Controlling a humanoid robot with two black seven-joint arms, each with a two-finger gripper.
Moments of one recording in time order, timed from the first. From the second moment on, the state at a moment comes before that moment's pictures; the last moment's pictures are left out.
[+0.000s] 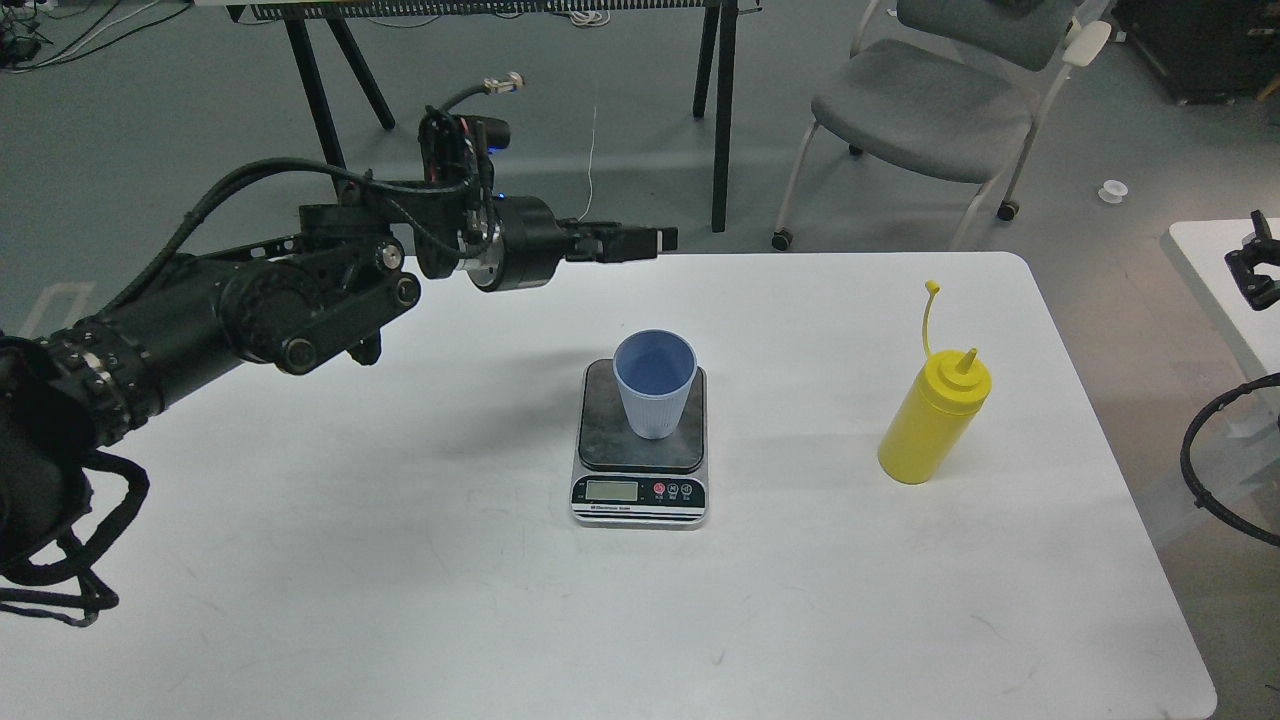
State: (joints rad) left arm -1.17 0.25 -0.24 -0.76 1.08 -0.31 -0.41; right arm 0.70 -0.54 0.93 0.27 0.27 0.49 0.17
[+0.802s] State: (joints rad) left arm -1.02 0.34 -0.72 -0.65 -0.13 -0.49 -0.25; right arm 0.02 -0.56 0.96 1.12 0.37 0.49 0.19
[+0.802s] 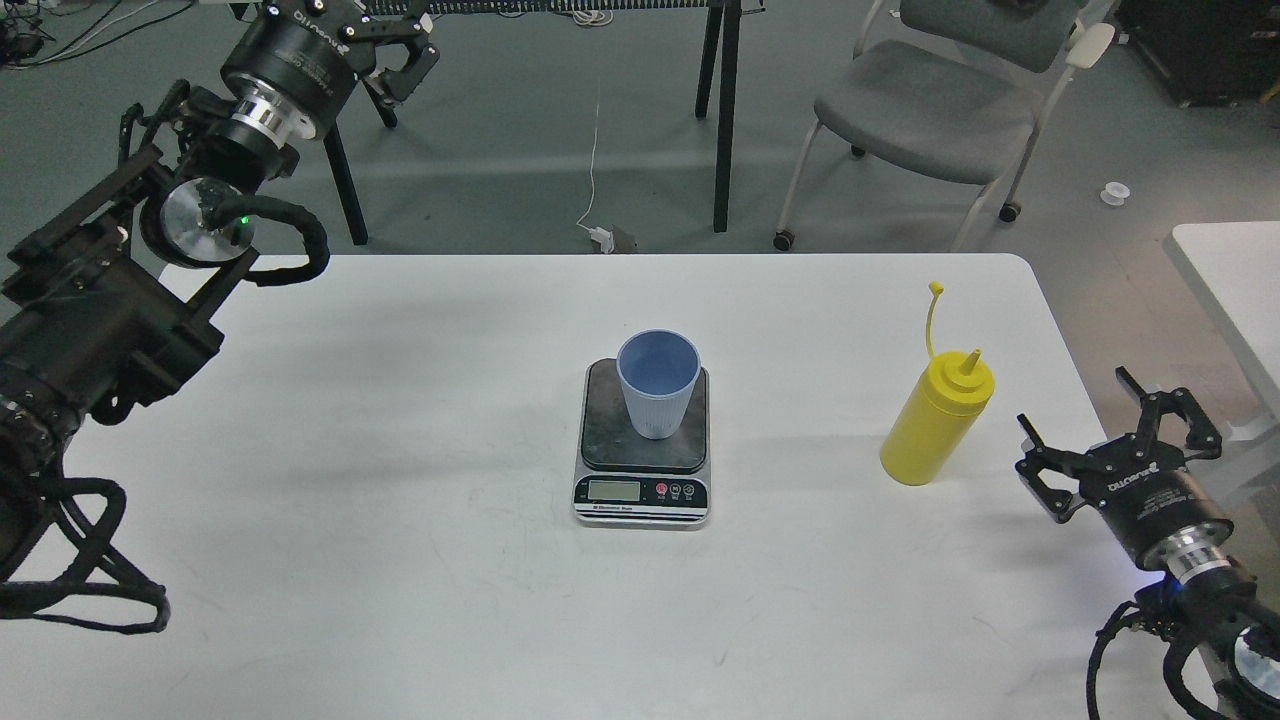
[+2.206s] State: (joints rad) left arm -0.98 0.37 -0.71 -0.65 -0.12 -0.45 -0.25; right arm 0.29 -0.19 0.98 0.83 0.34 0.49 0.24
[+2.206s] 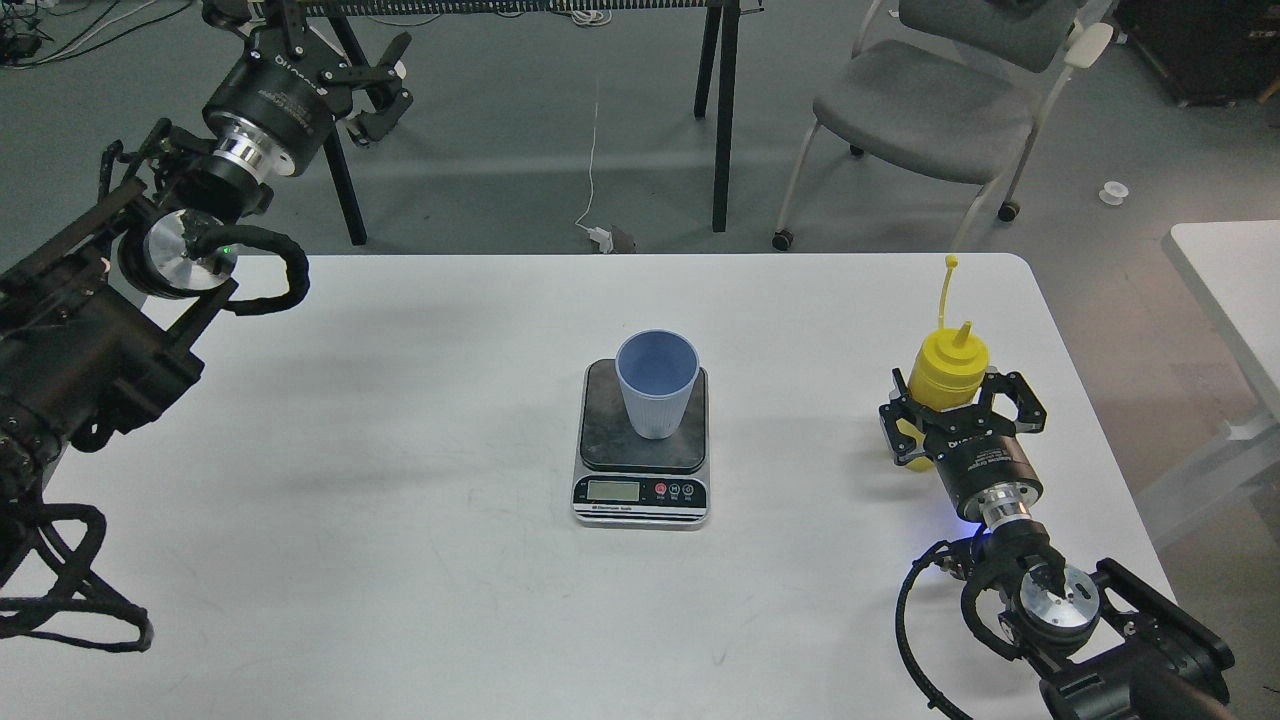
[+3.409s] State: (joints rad) left arm -0.79 0.38 -0.77 -0.65 -0.13 -0.49 -0.26; right arm 0.92 -0.27 0.55 1.06 -1.53 0.07 0.25
